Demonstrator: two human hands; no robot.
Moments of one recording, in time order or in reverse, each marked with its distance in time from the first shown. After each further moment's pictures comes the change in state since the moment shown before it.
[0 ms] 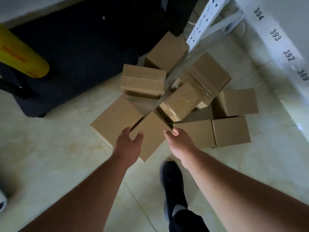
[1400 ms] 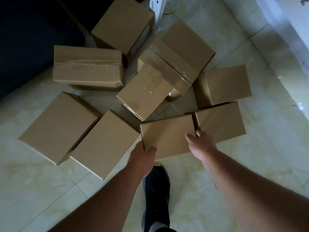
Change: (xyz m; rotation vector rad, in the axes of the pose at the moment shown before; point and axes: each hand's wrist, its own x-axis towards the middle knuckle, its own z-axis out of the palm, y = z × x) left_hand 0.047 0.008 0.201 0.048 -0.292 -0.132; right_hand 0.142 0.152 -0.112 -0.120 0.178 0.262
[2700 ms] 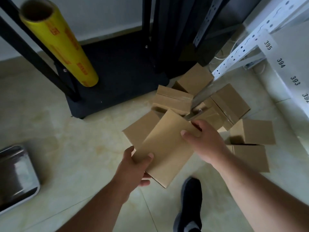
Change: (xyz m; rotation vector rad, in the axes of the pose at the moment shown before) left_hand -0.200 -0.076 -0.252 -0.609 0.147 0.058; right_hand -0.290 -0.189 0.025 -0.073 -0.032 -0.691
